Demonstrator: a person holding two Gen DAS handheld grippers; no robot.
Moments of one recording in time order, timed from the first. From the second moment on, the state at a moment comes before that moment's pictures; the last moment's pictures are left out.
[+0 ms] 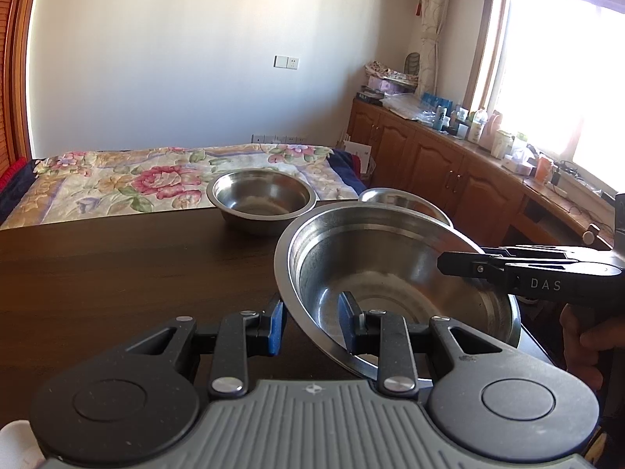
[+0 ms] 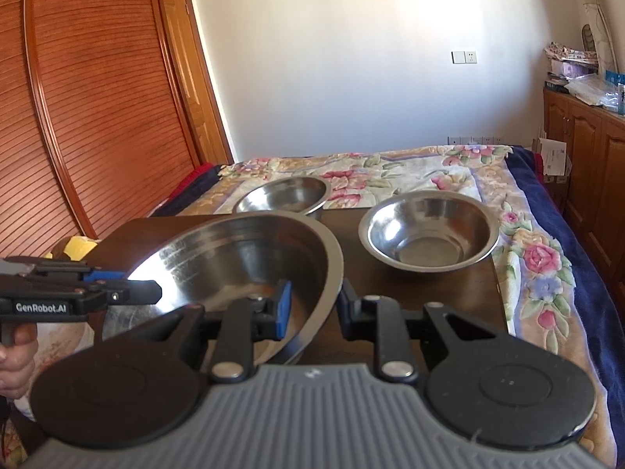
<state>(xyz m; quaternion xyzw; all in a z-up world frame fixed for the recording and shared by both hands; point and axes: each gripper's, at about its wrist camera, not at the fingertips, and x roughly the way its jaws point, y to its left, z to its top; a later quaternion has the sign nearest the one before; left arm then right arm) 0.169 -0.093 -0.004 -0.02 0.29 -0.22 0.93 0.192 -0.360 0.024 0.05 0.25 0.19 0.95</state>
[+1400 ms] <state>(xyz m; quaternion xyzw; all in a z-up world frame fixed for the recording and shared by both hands) 0.080 -0.067 -0.011 0.00 0.29 -0.24 0.93 0.117 -0.345 0.020 0.07 0.25 0.18 0.95</state>
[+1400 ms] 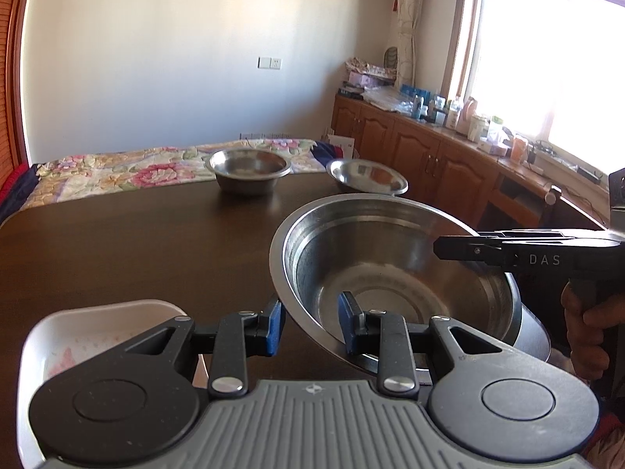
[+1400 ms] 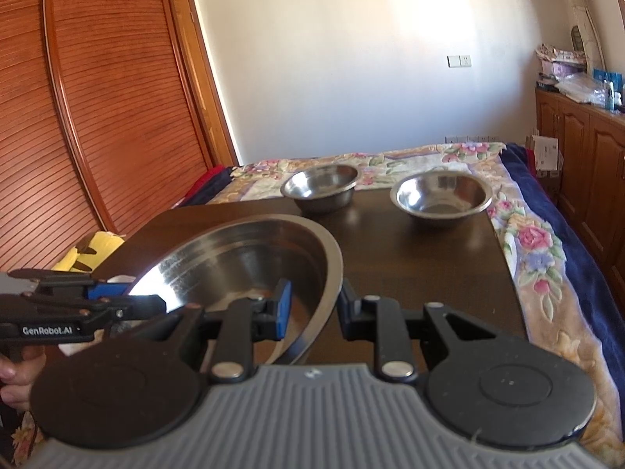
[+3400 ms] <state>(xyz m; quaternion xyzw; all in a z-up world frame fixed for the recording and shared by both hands) 0.102 -0.063 0.003 -0.01 0.26 -0.22 0.94 0.134 -0.365 0.051 0.04 0.22 0.16 0.96</state>
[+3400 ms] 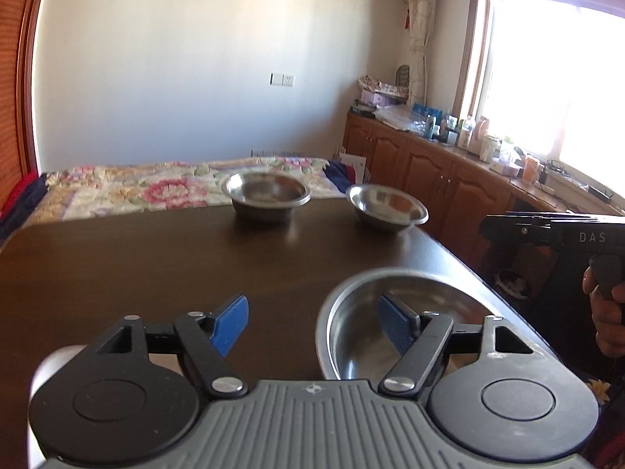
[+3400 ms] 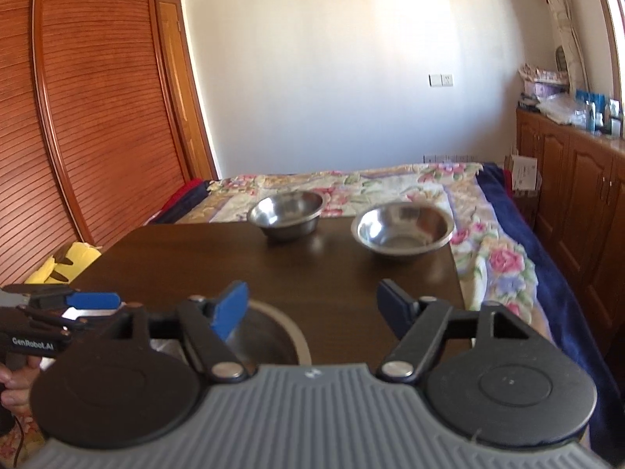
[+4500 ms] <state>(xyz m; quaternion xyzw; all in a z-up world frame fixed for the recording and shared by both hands) 0.265 -0.082 0.012 0.03 0.25 -0.18 0.95 0.291 -0.320 0.042 -0.01 0.27 0.22 0.94</state>
